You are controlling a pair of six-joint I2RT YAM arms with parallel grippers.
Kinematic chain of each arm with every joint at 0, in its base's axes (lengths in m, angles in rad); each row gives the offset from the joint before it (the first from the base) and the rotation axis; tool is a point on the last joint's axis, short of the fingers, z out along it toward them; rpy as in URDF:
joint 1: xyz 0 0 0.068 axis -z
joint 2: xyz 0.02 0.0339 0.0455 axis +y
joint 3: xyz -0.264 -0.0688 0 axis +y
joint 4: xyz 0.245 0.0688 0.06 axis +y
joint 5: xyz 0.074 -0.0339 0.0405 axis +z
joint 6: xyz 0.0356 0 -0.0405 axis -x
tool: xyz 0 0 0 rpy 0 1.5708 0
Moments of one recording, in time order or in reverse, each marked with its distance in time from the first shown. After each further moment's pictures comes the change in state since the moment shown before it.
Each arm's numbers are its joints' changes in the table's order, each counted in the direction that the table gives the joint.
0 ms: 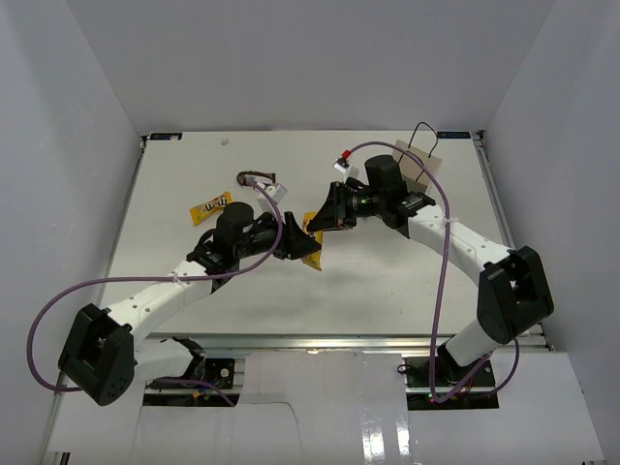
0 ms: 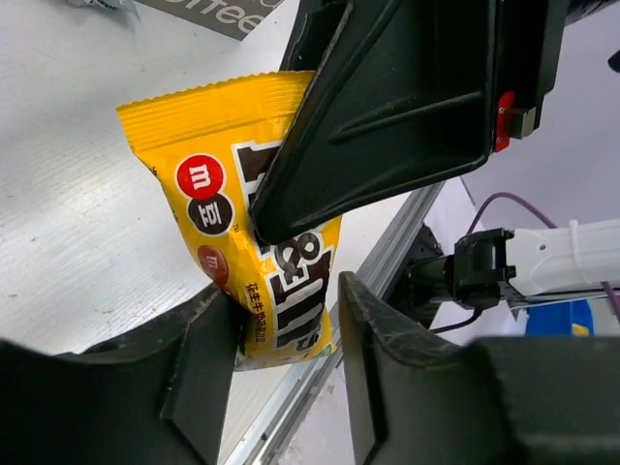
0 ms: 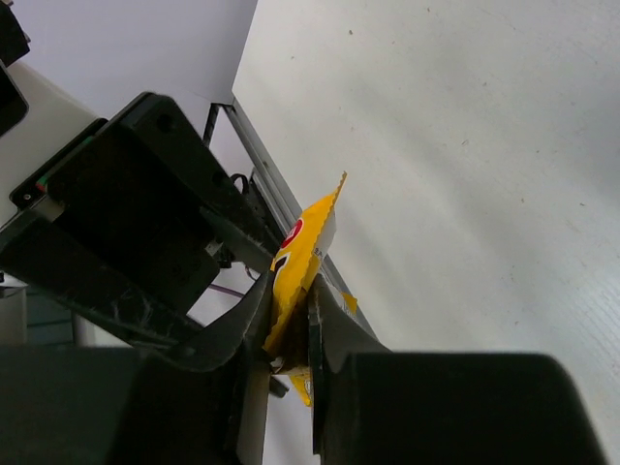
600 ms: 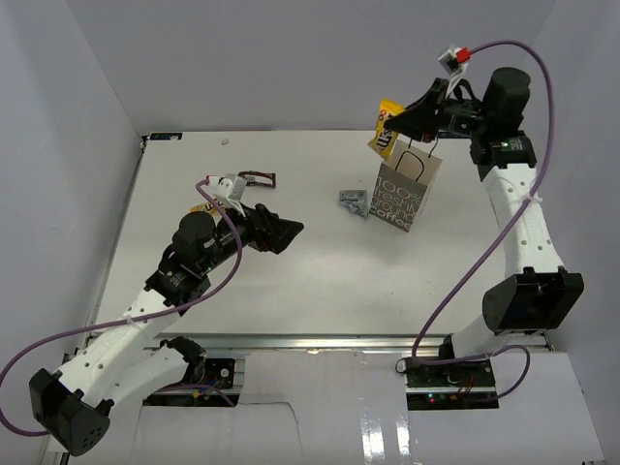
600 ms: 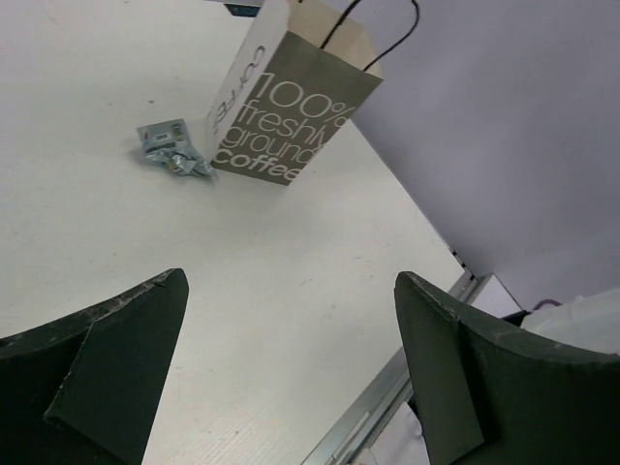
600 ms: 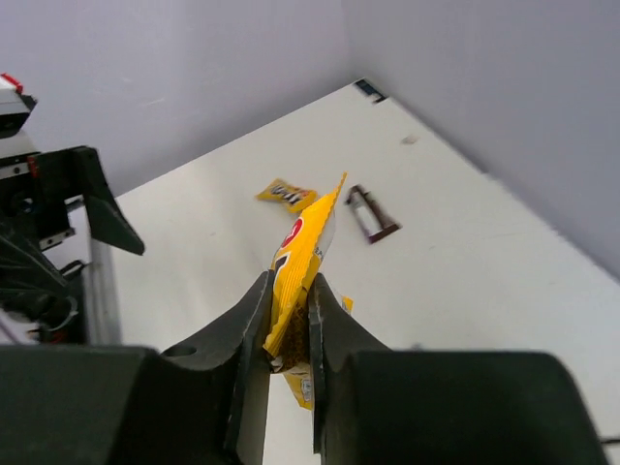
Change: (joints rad) left arm 0.004 -0.328 -0.045 0.118 0.258 -0.097; right arm 0.469 0.001 -0.523 0.048 0.333 0.486
